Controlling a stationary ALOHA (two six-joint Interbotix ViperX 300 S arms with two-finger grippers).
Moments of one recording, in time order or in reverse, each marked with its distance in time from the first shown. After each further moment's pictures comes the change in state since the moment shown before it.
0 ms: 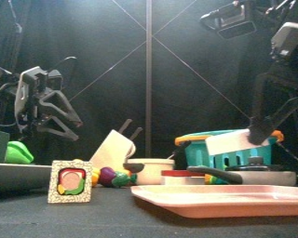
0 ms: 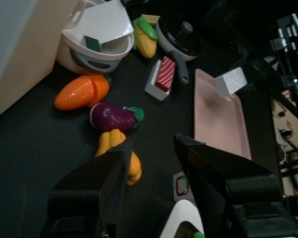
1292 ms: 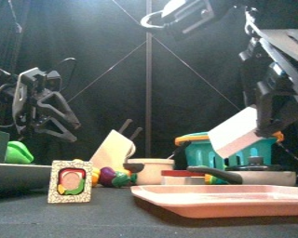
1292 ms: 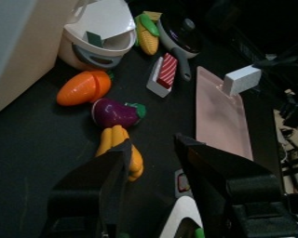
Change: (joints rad) left arm 0.000 0.000 0.008 0.000 0.000 -0.005; right arm 0.038 0.414 -0.495 0.094 0.618 -0.629
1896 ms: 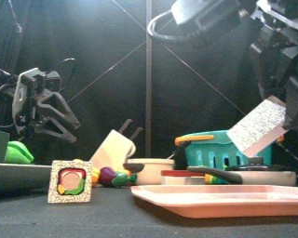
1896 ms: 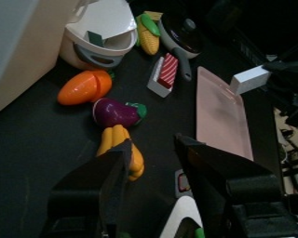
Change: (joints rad) left arm 0.000 0.000 0.002 -0.005 0.000 0.000; right arm 0.006 0.063 -0.075 0.048 0.152 -0.199
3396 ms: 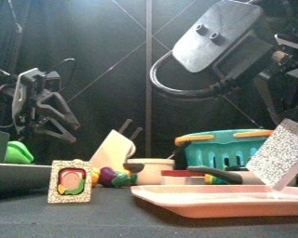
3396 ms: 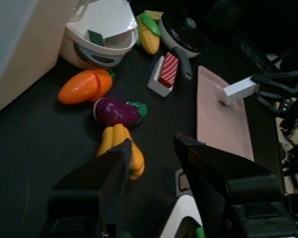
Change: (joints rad) left arm 0.000 0.000 0.002 0.000 0.000 0.002; right arm -0.026 0.043 -0.044 0.115 -0.040 -0.150
